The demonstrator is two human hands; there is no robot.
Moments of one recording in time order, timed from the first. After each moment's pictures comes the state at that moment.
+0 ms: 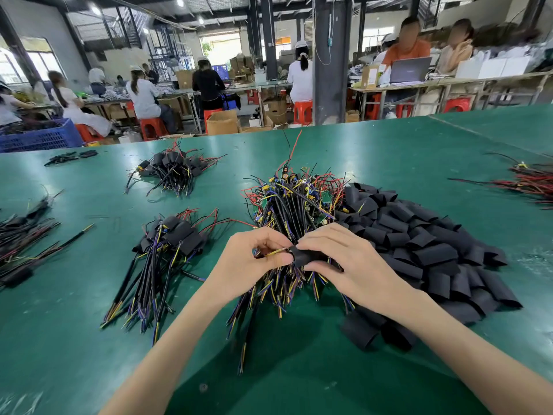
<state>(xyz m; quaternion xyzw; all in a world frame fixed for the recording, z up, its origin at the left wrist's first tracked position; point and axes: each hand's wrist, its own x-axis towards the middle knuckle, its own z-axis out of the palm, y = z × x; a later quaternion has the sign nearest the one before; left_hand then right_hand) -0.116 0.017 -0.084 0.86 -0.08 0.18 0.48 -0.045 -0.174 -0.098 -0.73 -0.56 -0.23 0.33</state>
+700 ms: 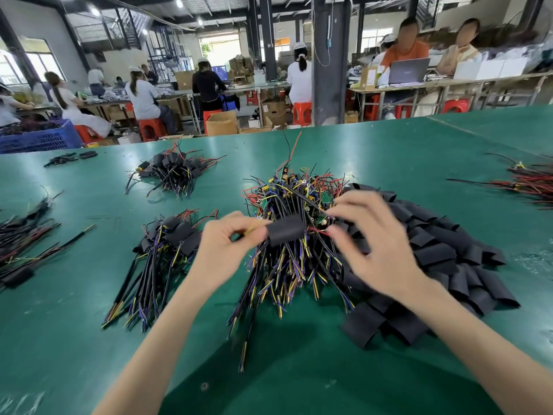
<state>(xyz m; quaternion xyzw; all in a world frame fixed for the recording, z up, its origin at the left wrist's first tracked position) -0.116 0.038 -0.076 0.82 -0.05 0.30 0.48 -0.040 -0.189 -0.080 -0.70 -0.47 -0.39 0.37</state>
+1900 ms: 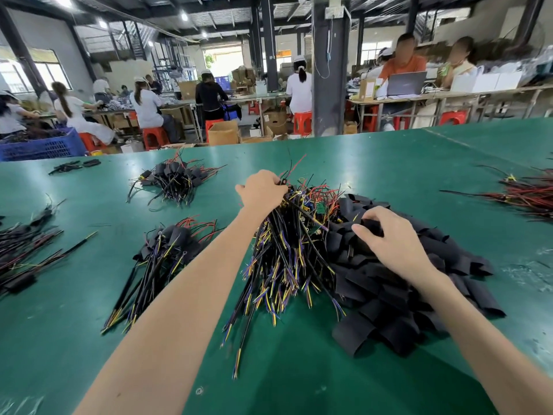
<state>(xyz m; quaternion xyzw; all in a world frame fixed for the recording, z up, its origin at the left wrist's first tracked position) 0.023 0.016 -0.027 0.93 0.21 0.21 0.23 0.022 -0.221 -0.092 -0.89 -0.24 -0.18 0.35</state>
